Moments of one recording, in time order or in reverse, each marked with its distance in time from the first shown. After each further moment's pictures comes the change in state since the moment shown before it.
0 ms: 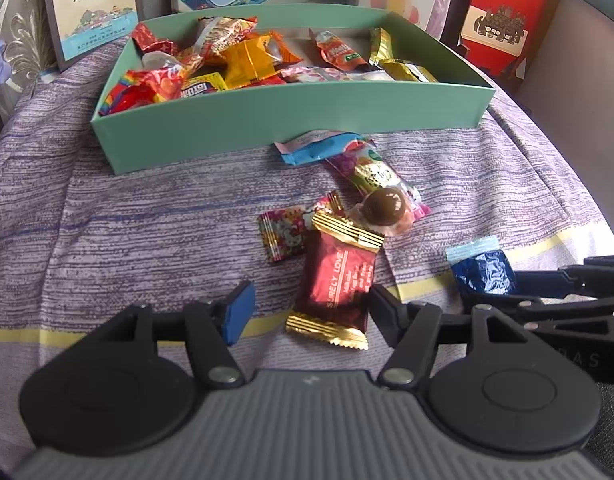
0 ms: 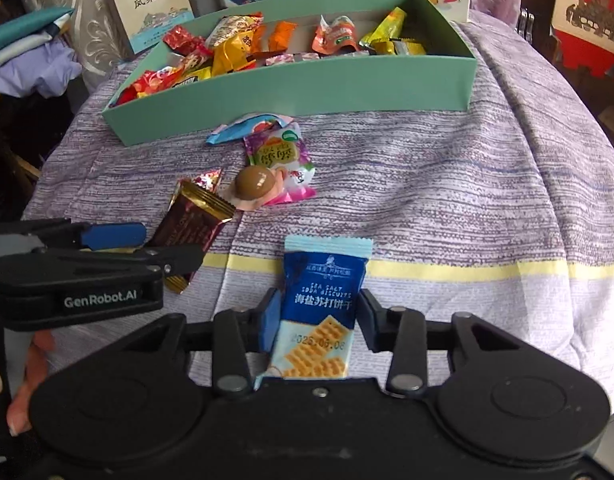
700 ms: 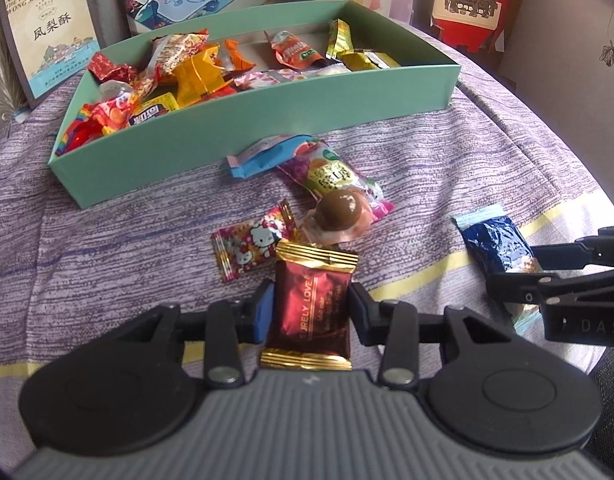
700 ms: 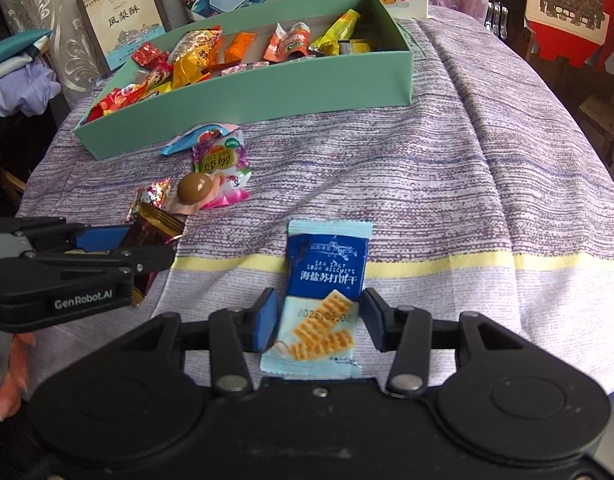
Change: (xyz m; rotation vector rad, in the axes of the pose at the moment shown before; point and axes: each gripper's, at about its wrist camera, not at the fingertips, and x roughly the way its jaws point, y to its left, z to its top) left arm 0.006 -0.035 0.008 0.121 0.001 0.011; right arm -0.008 -0.035 -0.015 0.008 -0.010 -0.021
